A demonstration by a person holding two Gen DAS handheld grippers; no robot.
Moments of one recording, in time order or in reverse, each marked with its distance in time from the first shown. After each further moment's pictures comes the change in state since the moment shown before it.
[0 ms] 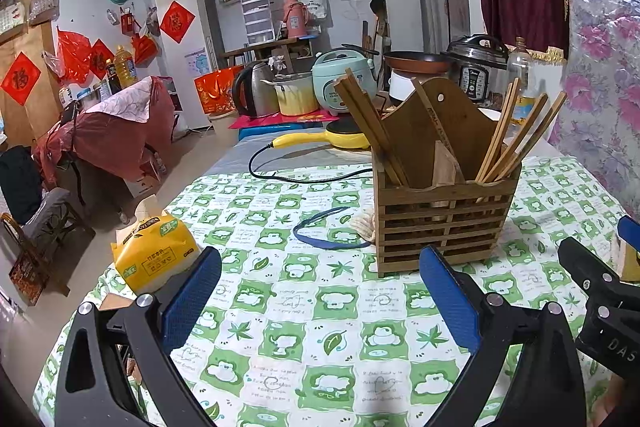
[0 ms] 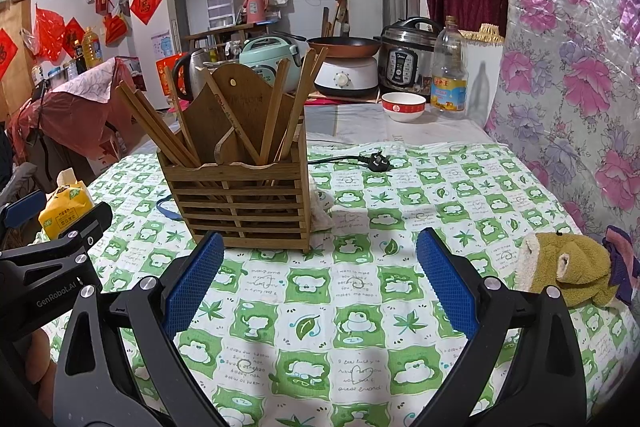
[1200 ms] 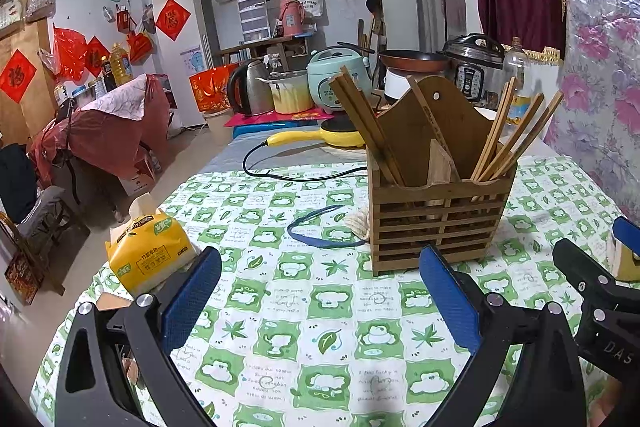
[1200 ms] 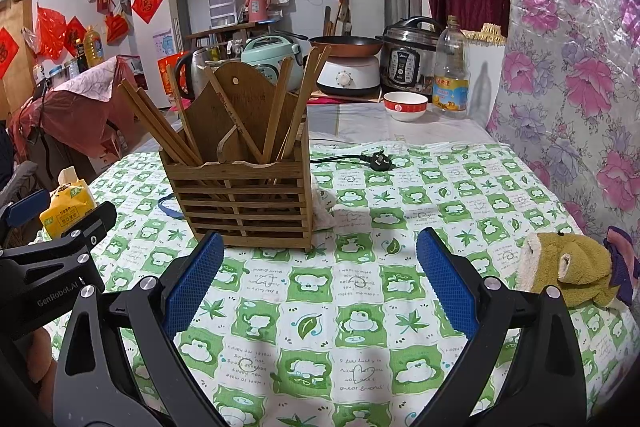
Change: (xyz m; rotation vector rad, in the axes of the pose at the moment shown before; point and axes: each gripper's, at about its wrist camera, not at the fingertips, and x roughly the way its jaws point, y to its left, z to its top) left arm 0.000 -0.002 -0.001 -0.008 0.006 -0.012; right arm 0.000 0.001 0.000 0.000 0.000 0.000
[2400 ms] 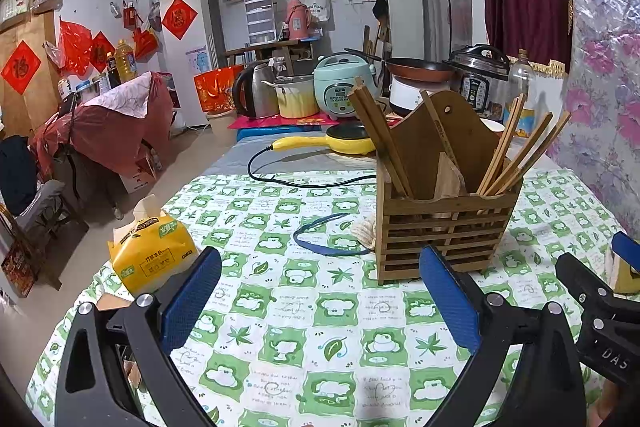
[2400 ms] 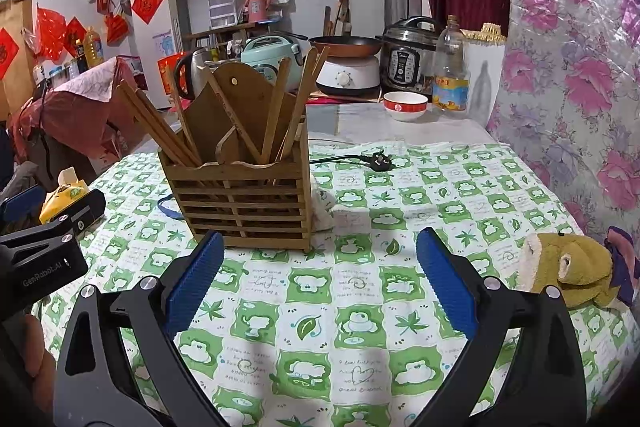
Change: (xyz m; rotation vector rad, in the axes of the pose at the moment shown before) left arm -0.002 0.001 0.008 -0.025 -0.015 0.007; right arm 0.000 -0.001 0.001 0.000 0.001 0.002
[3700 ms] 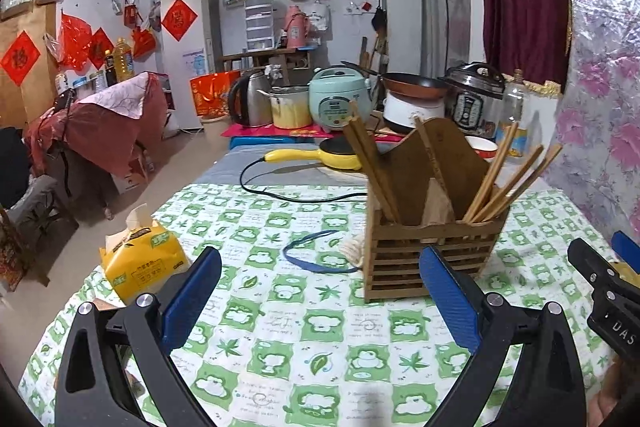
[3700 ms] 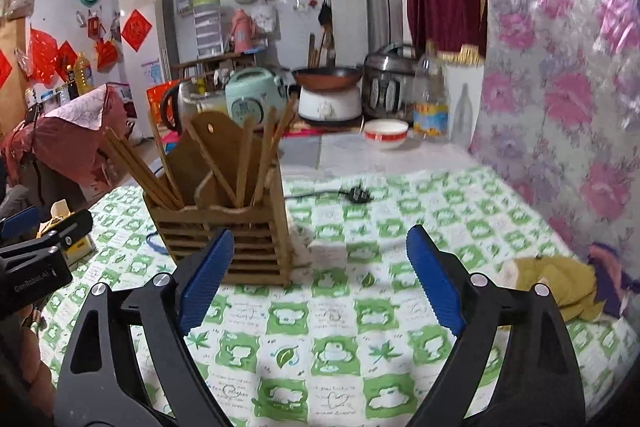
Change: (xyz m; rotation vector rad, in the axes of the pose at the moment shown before) left arm -0.004 -0.001 0.013 -0.034 -0.030 -0.025; right arm -0.010 -0.020 0.017 0.047 -0.081 -0.033
